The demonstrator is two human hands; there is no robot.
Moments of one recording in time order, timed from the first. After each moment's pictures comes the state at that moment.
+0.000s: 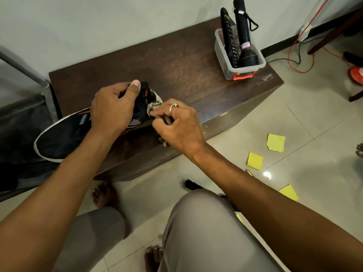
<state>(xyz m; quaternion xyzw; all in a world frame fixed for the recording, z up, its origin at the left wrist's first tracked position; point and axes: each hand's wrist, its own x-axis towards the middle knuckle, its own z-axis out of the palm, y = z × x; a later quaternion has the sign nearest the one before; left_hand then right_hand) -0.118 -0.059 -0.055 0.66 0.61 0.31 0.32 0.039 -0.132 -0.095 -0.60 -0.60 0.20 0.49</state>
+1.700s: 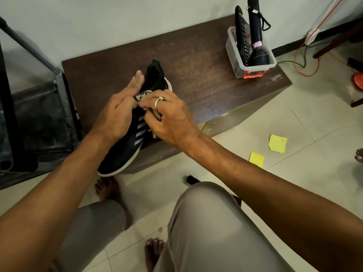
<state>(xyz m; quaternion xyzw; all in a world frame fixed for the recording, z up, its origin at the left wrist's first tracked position) -0.156 -0.073 -0.057 0.69 0.47 0.26 0.49 0.005 -0.119 -0.079 -0.51 -0.75 0.10 0.41</state>
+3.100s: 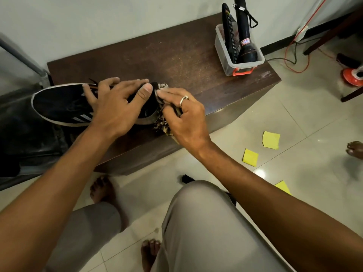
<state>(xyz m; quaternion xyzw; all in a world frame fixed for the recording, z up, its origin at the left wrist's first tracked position) -0.125 -0.081 -0.038 0.77 0.58 0.12 0.25 0.040 -0.140 -0.083 -0.59 -0.59 0.18 0.52</state>
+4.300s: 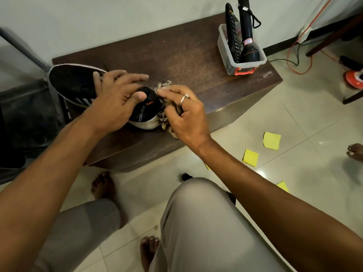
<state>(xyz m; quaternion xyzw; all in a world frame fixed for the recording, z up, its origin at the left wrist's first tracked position) -0.149 -0.066 -0.044 0.84 0.47 0.12 0.23 0.040 -0.143 -0.087 -0.58 -0.61 0.17 0.51</state>
